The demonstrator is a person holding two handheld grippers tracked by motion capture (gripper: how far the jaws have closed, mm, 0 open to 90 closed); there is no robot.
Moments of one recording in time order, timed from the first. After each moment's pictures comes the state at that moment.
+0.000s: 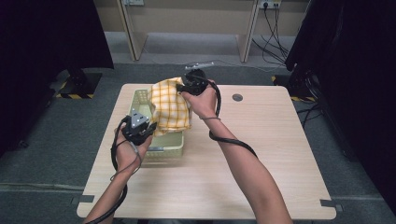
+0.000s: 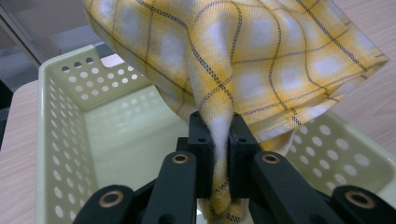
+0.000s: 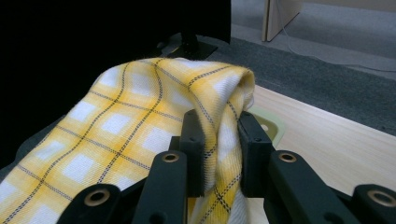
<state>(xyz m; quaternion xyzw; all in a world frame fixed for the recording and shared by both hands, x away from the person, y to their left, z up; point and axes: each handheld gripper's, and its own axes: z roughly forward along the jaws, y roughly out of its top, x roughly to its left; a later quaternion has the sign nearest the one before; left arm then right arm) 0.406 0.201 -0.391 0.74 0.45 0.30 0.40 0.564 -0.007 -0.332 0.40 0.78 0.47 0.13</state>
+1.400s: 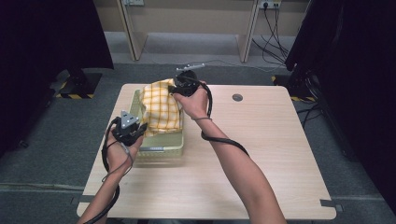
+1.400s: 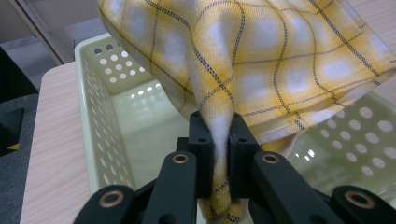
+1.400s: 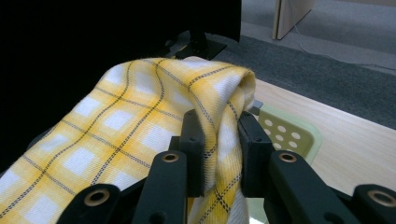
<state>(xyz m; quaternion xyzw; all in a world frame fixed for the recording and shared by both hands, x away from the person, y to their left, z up) 0.403 0.228 -0.395 0.74 0.47 0.30 0.39 0.565 0.020 -0.340 0.39 0.78 0.47 0.12</state>
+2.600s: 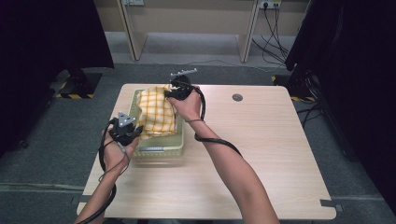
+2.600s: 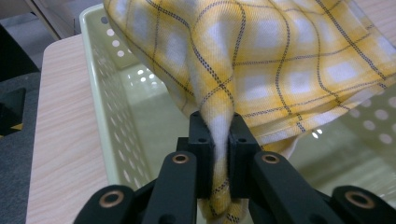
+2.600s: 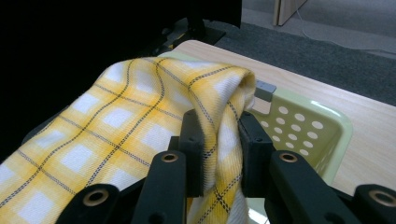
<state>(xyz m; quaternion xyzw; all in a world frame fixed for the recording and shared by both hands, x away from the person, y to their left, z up) 0.414 0.241 -0.407 0.75 0.48 0.29 0.36 0.575 0.039 -0.365 0.40 0.79 0.45 0.11</state>
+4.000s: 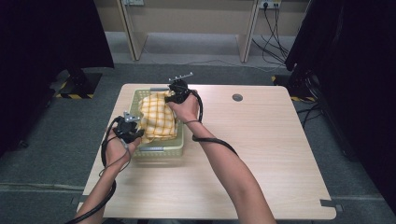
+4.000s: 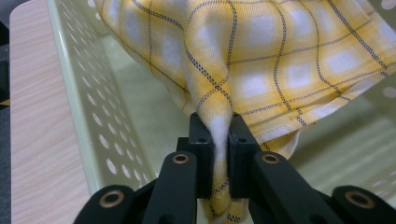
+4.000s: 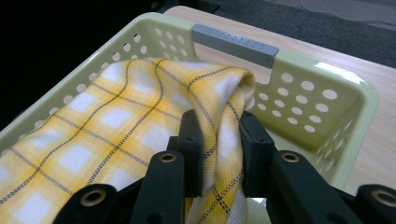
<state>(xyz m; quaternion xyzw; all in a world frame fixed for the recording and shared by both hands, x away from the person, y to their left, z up) 0.430 0.237 -0.416 0.78 0.49 0.24 0.30 0.587 0.047 -0.392 0.42 0.80 0.40 0.10</state>
